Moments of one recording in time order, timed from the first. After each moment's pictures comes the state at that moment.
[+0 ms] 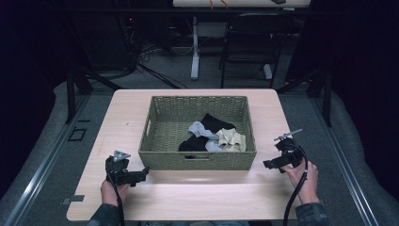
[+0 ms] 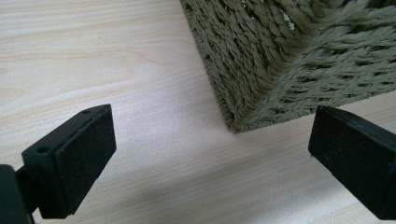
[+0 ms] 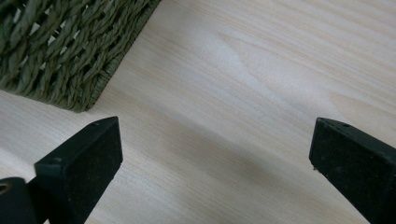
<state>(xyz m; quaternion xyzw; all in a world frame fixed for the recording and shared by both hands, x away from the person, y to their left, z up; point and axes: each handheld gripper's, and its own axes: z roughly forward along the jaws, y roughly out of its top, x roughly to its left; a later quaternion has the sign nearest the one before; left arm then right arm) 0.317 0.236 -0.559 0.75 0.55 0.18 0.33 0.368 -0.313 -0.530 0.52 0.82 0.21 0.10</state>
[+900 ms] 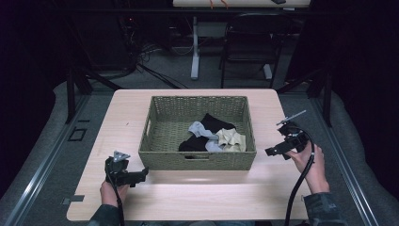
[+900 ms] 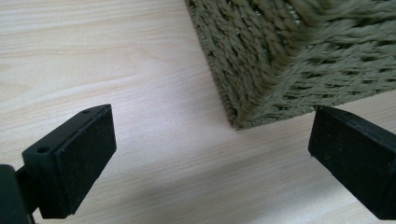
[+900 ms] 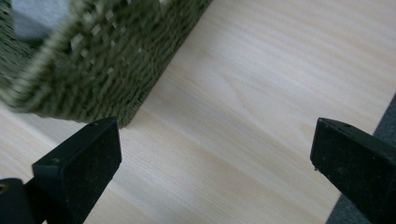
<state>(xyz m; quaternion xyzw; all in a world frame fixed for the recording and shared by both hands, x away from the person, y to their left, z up) 0.315 0.237 -0.560 0.75 0.55 0.18 0.33 0.387 -0.310 -0.467 0.50 0.84 0.20 0.08</state>
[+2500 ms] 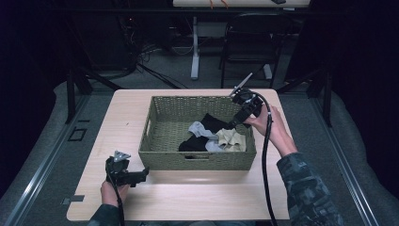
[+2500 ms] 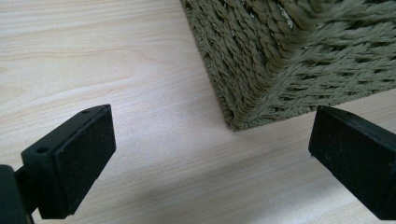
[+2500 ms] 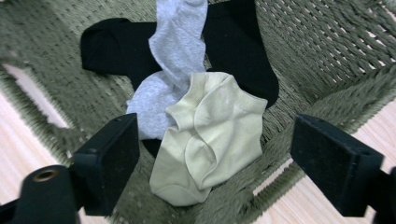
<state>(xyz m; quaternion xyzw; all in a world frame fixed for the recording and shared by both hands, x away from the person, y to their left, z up) 0.316 0.236 -0.559 0.75 0.54 0.18 0.33 0.462 -0.177 -0.401 0.38 0.90 0.19 0.06</state>
